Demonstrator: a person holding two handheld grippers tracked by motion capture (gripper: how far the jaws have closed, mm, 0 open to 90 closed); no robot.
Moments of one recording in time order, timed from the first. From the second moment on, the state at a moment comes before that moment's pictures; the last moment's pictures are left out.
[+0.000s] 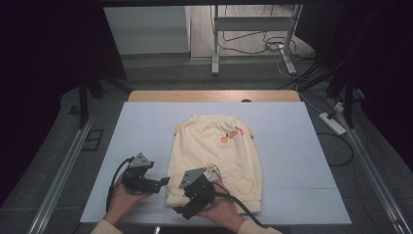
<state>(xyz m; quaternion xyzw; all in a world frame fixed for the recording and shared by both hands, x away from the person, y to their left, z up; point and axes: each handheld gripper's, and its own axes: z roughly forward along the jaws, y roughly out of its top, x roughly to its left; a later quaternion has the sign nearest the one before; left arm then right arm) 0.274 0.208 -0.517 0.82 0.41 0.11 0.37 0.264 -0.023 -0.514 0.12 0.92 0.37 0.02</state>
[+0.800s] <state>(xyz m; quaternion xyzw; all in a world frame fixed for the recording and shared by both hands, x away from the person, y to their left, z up) 0.274 0.209 -0.517 0.82 0.42 0.11 0.38 0.264 -0.001 -0.529 0.10 0.94 0.34 0.02</state>
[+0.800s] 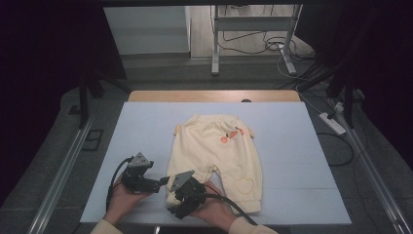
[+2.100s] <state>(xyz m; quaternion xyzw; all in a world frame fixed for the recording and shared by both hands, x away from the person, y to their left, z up) 0.289 0.204 -0.512 0.82 0.42 0.11 0.38 0.264 -0.022 -0.500 0.10 0.93 0.36 0.03</state>
